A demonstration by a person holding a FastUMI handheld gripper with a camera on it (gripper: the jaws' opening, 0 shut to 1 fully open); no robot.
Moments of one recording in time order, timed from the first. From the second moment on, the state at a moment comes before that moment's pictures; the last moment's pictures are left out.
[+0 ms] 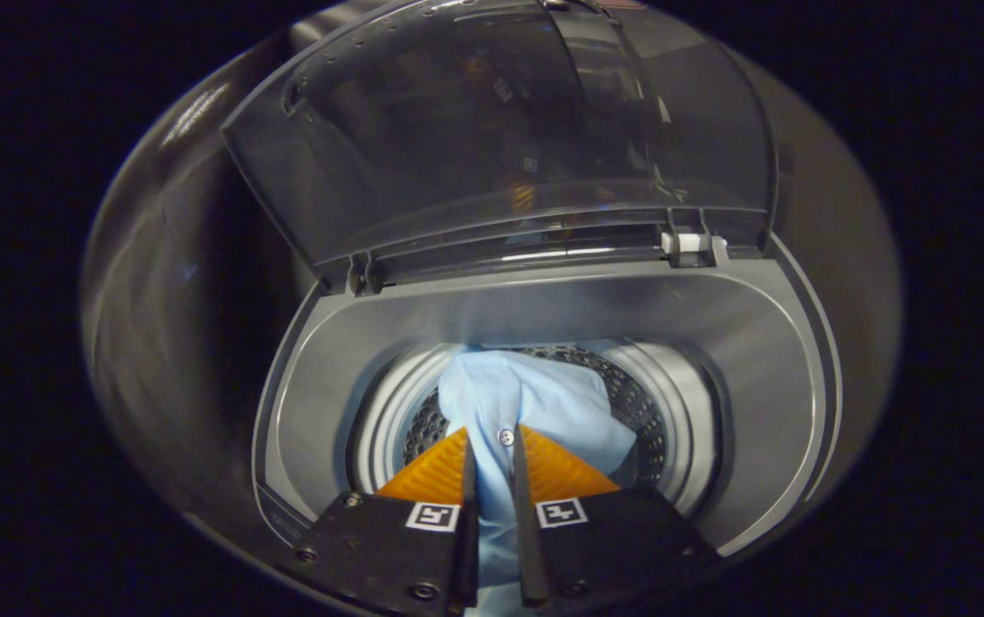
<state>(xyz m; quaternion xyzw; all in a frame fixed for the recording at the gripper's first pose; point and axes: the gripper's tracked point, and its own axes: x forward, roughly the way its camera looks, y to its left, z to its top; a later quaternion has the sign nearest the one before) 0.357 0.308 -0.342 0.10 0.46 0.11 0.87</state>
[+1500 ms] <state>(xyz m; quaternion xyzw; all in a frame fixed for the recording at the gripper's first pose) 0.382 0.279 -0.115 0.07 0.23 0.05 0.97</state>
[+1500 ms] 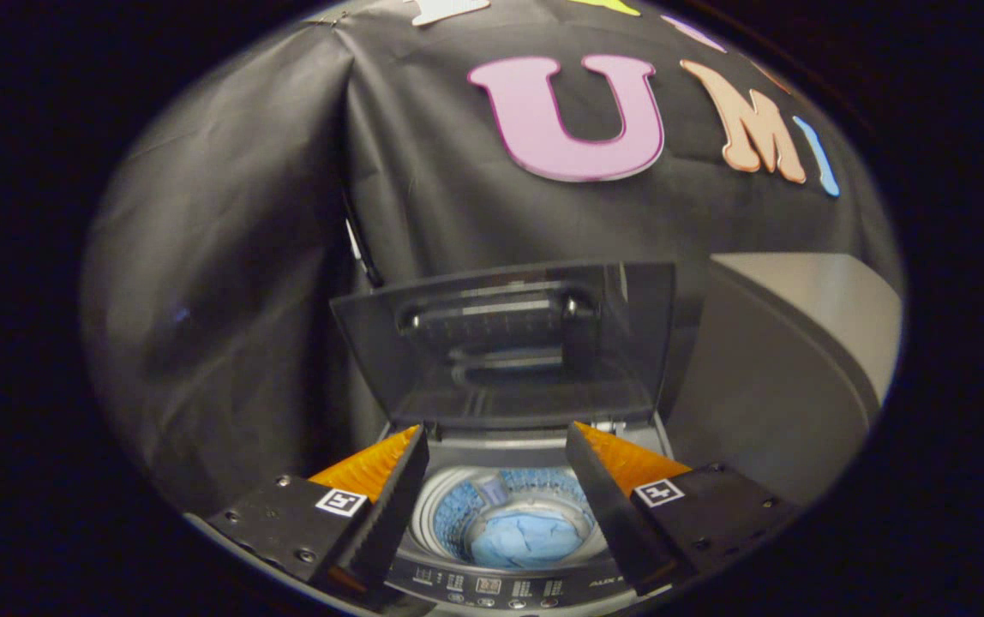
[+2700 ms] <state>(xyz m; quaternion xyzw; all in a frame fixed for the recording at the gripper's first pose) 0.570 0.277 -0.087 0.04 0.13 -0.02 0.99</state>
